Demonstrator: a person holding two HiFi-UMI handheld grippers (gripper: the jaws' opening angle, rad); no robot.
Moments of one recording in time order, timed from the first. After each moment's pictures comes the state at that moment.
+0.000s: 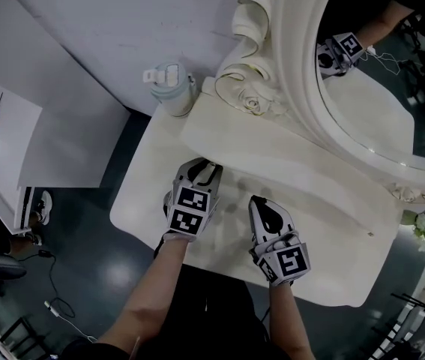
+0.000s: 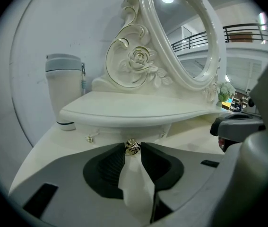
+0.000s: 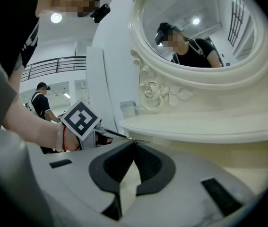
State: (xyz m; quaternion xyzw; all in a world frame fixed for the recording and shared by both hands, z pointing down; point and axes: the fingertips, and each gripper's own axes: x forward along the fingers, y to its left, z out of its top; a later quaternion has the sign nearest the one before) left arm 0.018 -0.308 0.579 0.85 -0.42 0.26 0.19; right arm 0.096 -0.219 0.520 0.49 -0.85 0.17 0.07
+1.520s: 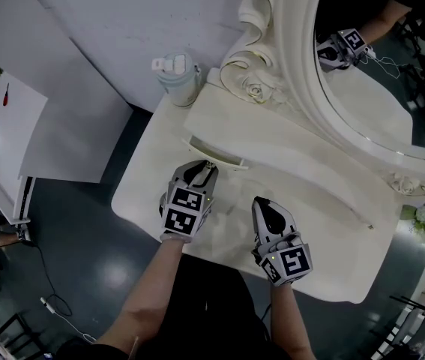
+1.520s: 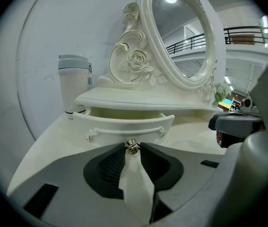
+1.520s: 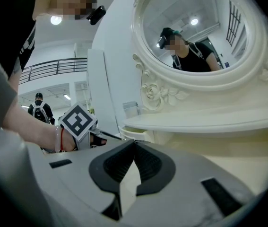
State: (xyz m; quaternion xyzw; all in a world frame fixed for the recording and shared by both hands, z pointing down) left arm -0.001 -0.268 0.582 0.85 -0.42 0.26 0.20; right arm 0.098 -0.185 0.515 0.49 -0.85 0.17 0.06
